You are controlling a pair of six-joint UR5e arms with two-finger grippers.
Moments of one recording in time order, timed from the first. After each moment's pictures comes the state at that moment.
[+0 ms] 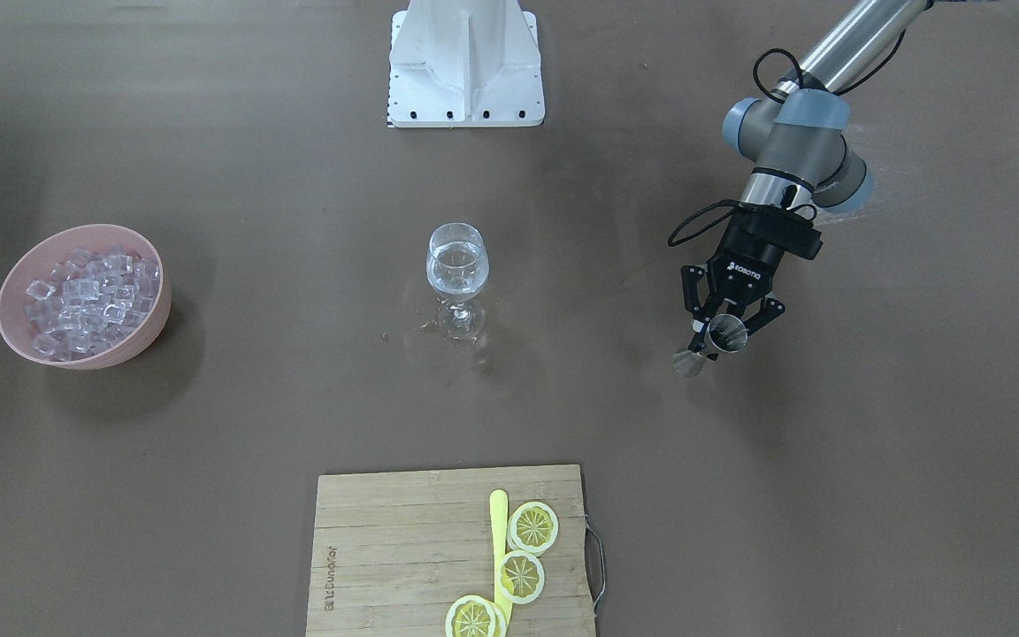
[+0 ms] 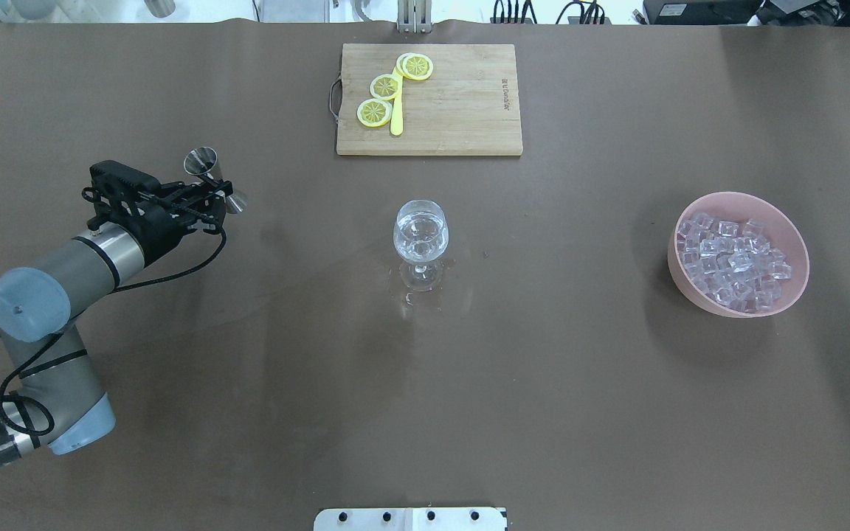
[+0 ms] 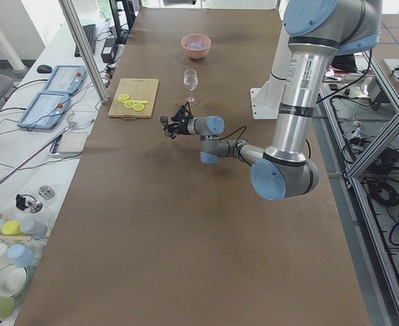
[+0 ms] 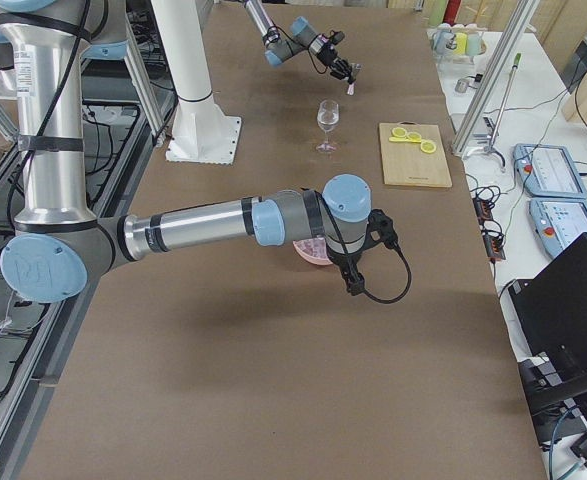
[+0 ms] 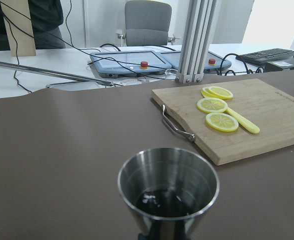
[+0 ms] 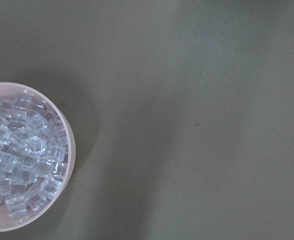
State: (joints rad) left arm -0.57 -1.81 -1.46 -2.96 -1.25 -0.81; right arm 1.52 -1.59 1.81 -1.57 2.43 -0.22
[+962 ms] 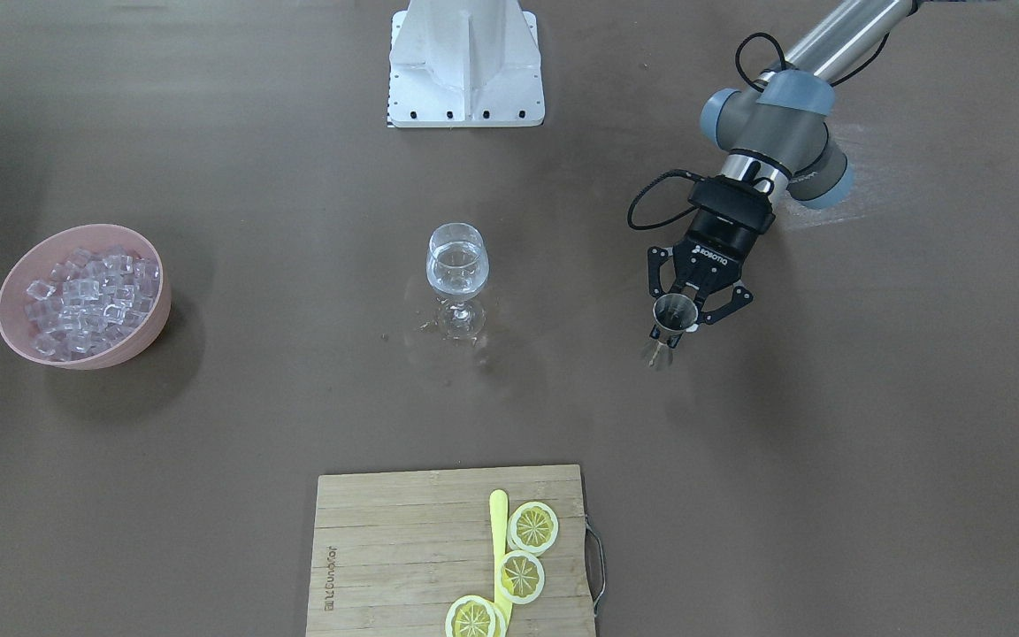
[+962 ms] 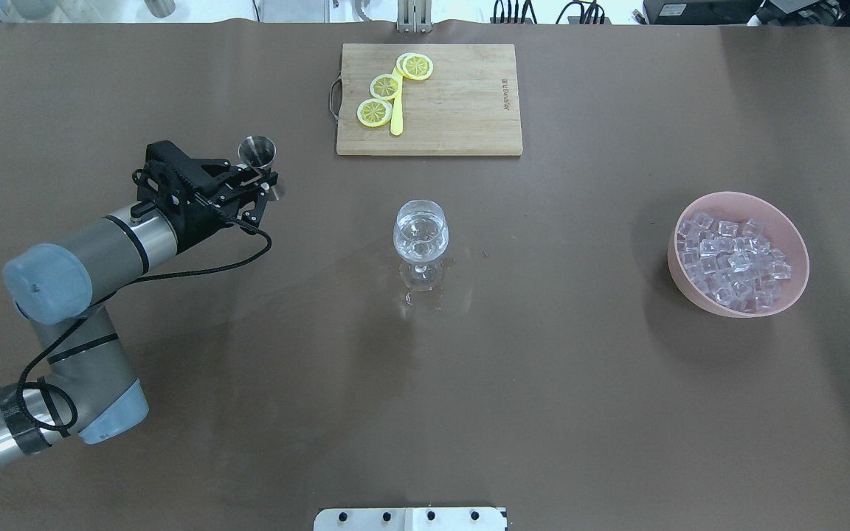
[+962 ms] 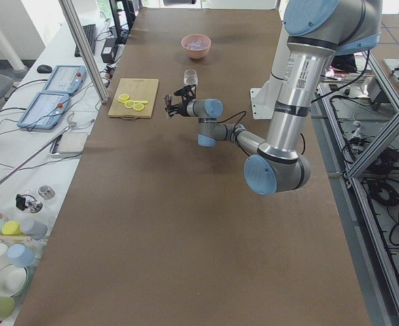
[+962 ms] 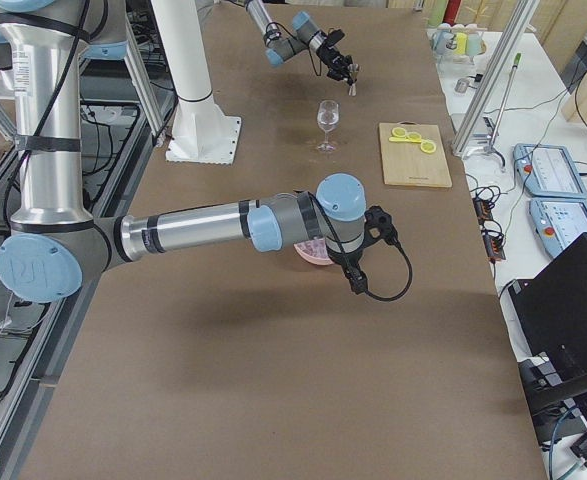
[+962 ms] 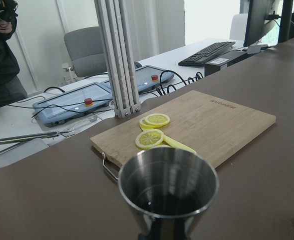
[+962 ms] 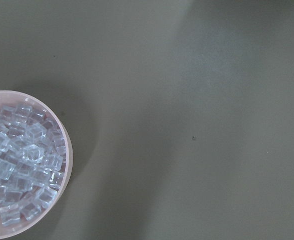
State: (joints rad) left arm -0.57 -1.88 -1.56 -2.88 -1.34 -0.44; right arm 1.53 -1.61 1.80 -1.47 2.42 -0.19
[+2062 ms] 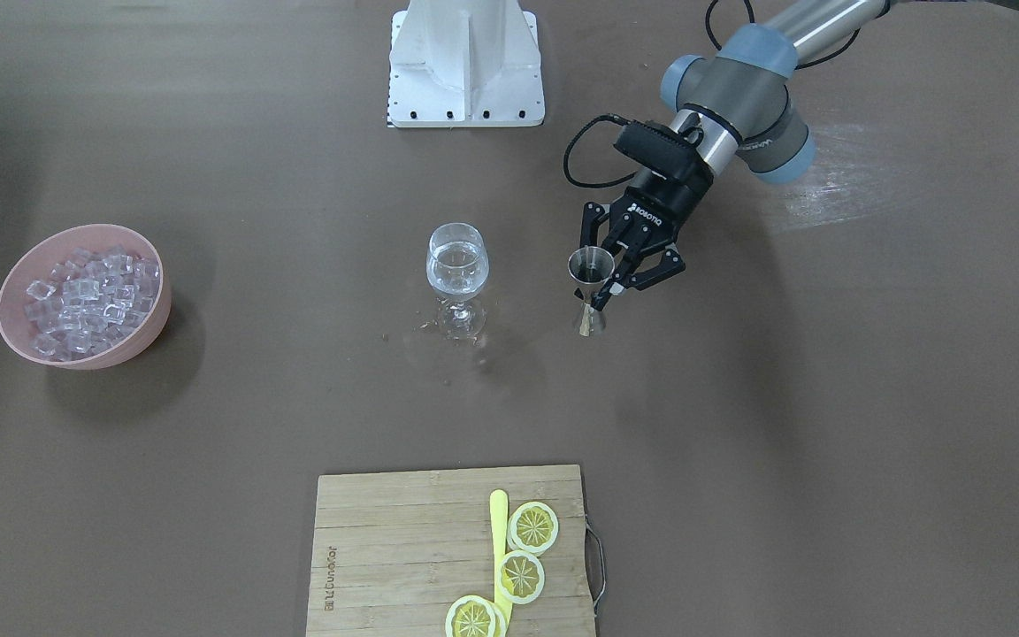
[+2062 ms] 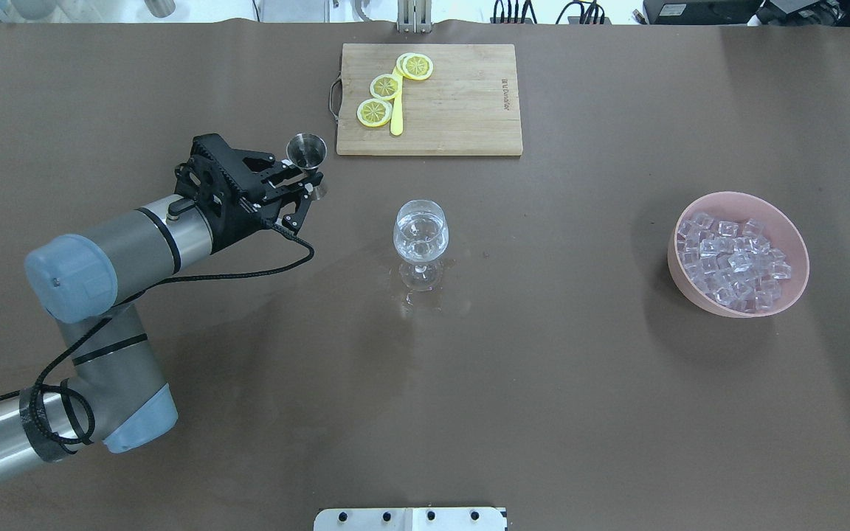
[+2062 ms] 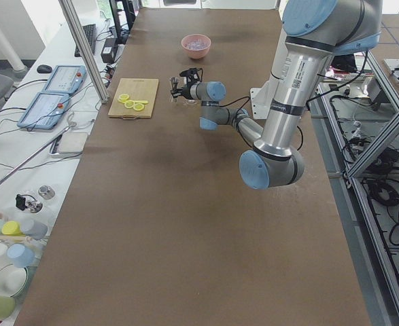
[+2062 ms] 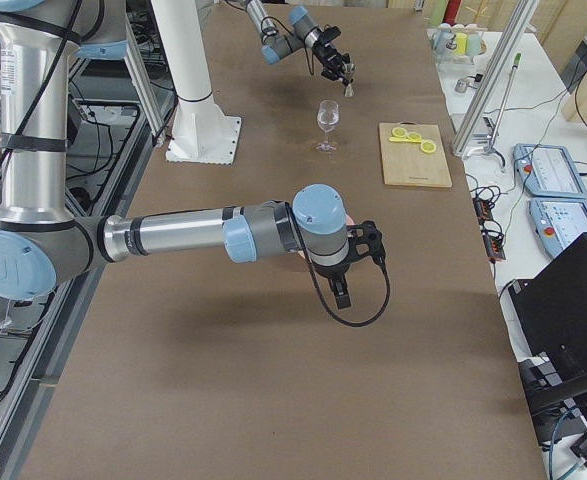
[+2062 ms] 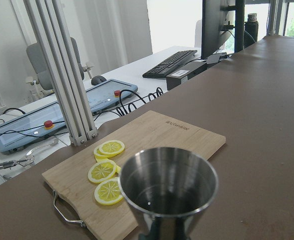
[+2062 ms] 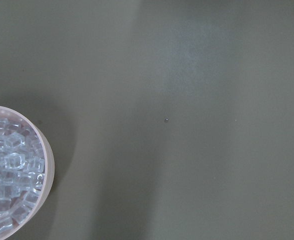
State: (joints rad) left arm -0.54 -1.94 -1.66 -2.77 -1.38 -0.29; right arm 1.60 -1.68 1.83 -1.44 2.42 -0.06
